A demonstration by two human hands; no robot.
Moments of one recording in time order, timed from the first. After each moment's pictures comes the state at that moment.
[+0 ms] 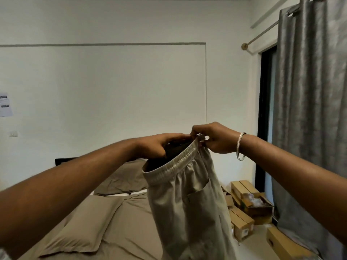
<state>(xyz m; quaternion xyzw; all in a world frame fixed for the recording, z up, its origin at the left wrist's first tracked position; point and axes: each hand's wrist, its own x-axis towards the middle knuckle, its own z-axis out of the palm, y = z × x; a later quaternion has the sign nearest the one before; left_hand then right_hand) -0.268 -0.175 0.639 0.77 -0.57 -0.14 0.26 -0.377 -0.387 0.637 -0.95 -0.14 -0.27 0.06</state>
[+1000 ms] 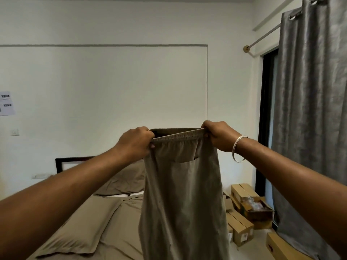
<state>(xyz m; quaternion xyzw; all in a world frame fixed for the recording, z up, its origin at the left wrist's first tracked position) -0.248 -0.155 0.633 0.85 -0.41 0.33 0.07 -0.362 -0.421 0.640 -0.95 0.03 -0.31 0.08</state>
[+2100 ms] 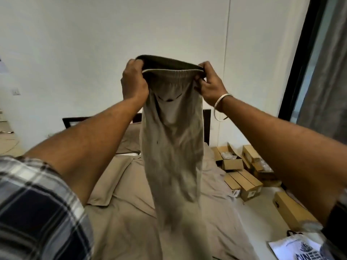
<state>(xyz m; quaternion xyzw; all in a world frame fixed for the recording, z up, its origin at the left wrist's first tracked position) -0.082 -0.256 0.618 0.77 -0.23 0.46 0.38 -0.157 -0.467 0.596 -0.81 -0.05 -0.41 0.42</state>
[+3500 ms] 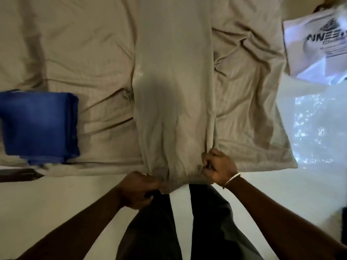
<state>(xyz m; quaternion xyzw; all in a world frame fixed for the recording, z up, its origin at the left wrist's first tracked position) -0.465 -0.017 -0.150 0.71 -0.56 -0.39 0.17 -0.593 -0.330 -0.177 -0.90 0.13 0.27 0.33</state>
